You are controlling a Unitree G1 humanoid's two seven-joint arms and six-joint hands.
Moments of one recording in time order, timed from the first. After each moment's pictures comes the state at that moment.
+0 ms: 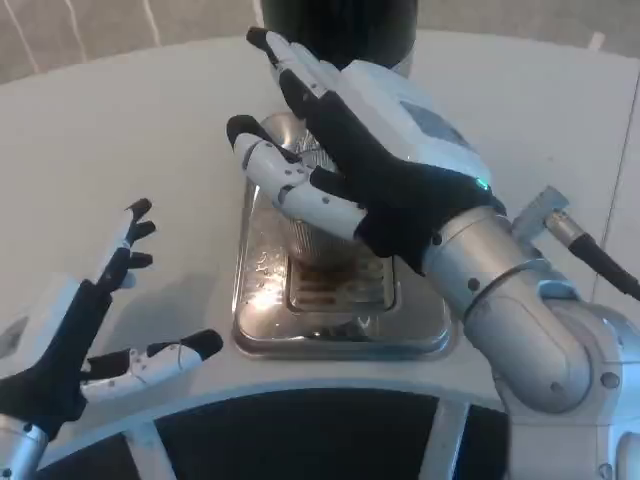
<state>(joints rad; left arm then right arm) -0.21 0.56 0.05 0.41 0.36 -0.60 0.15 -0.69 -0.08 0.41 -0.57 -0.95 0.64 0.62</state>
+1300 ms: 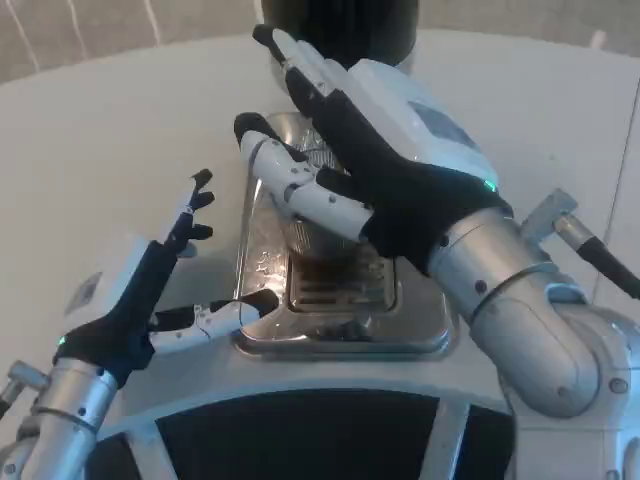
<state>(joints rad) -0.45 0.47 -0.05 0.61 0.40 -0.58 0.15 -0.68 -0.08 0.40 -0.59 -0.95 0.65 0.62</state>
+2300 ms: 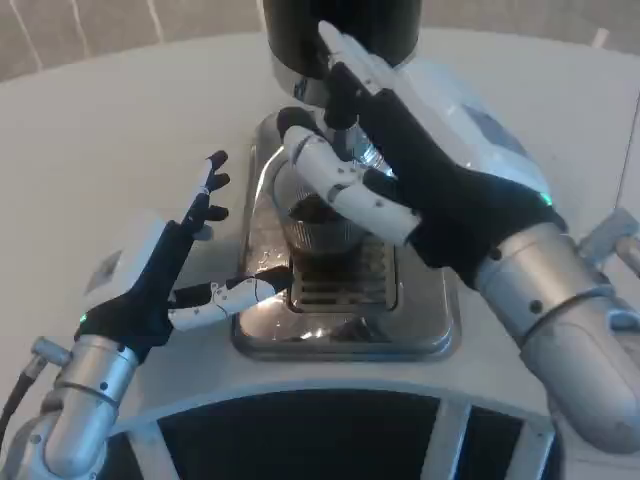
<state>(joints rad) -0.56 0.45 -0.09 0.73 0.40 -0.61 0.18 -0.60 -0.09 0.36 -0.73 -0.99 0.66 0.62</state>
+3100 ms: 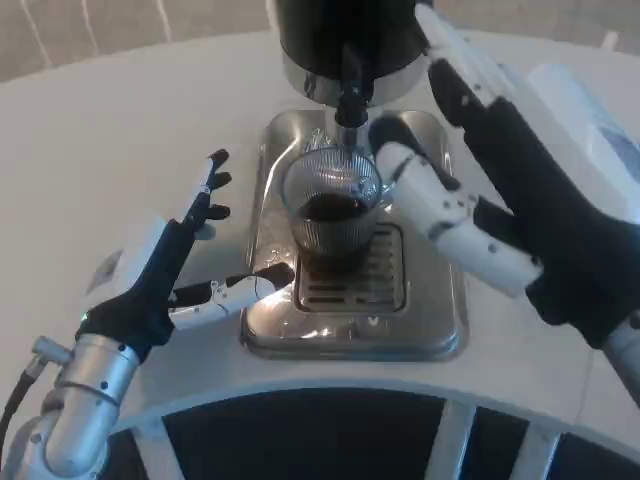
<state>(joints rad) -0.57 0.45 -0.09 0.75 0.39 -0.63 0.18 -0.39 -0.12 0.23 -1.03 -1.09 0.53 0.77</state>
